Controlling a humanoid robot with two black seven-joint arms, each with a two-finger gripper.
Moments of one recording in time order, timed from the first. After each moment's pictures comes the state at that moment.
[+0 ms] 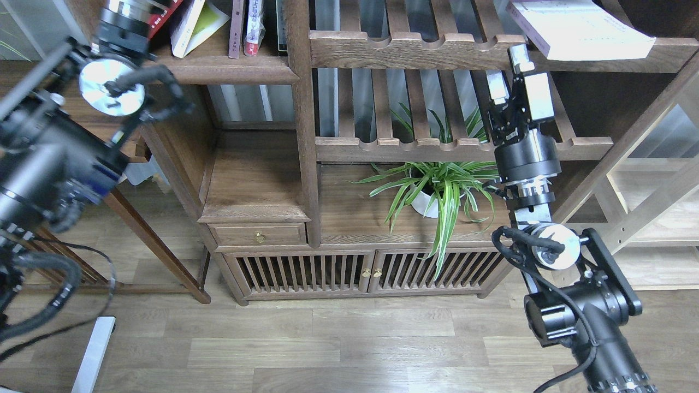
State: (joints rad) left arm -1.04 0.18 -0.93 -1.00 -0.01 -0.49 -0.42; right arm 0.29 -0.04 1.42 1.26 0.10 0.52 0.07
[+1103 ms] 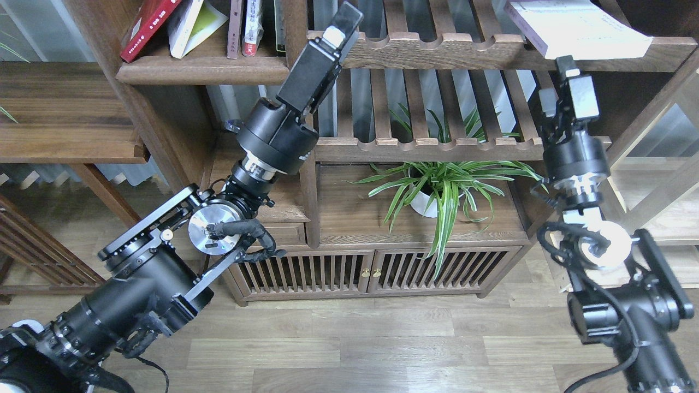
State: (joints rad) left arm -0.66 0.00 -0.81 -1.33 -0.02 -0.49 -0.27; right arm 0.29 -0.18 1.52 1.25 0.10 0.35 0.07
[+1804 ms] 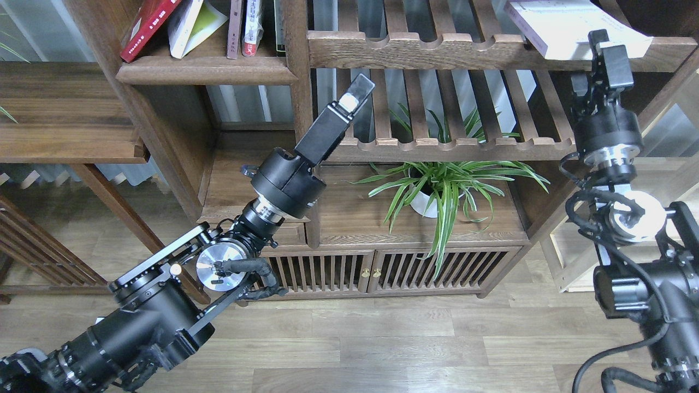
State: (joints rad) left arm -0.56 0.00 -0.75 -1.33 0.00 -0.49 -0.26; right arm 0.36 -0.26 1.54 1.22 0.21 0.20 0.06
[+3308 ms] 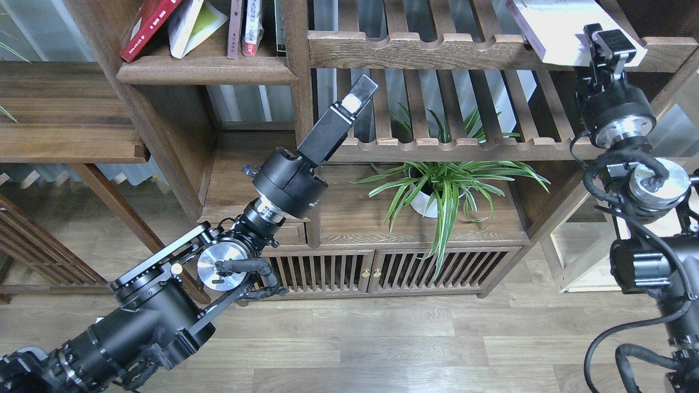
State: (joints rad) left arm -0.57 0.00 -0.74 -1.33 0.00 -0.49 -0.26; right arm 0.44 -0.32 1.53 1.23 0.28 -0.05 0.01
